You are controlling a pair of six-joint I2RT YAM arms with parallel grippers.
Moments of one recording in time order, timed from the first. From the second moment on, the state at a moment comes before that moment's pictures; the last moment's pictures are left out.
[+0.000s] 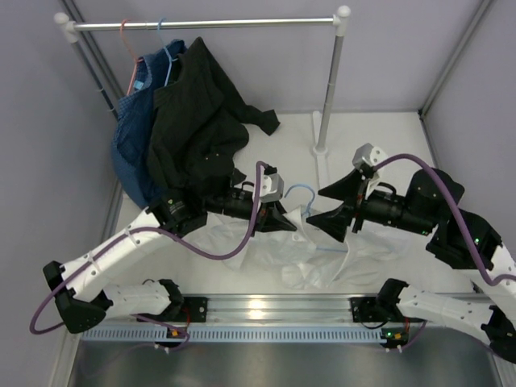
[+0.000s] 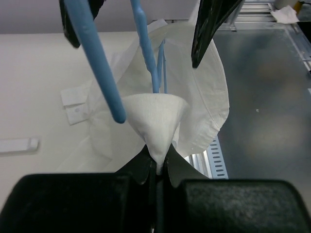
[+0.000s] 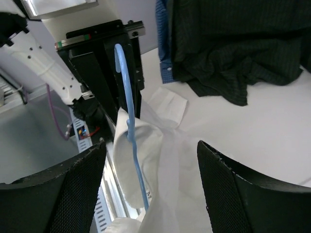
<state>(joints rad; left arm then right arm) -0.92 1.14 1.26 -0.39 0.74 0.13 0.91 0.78 1.30 -0.64 -0.22 0.12</state>
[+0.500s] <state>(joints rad) -0.92 1.17 1.26 -0.39 0.84 0.13 0.91 0.81 1.19 -0.43 -0.44 0.10</state>
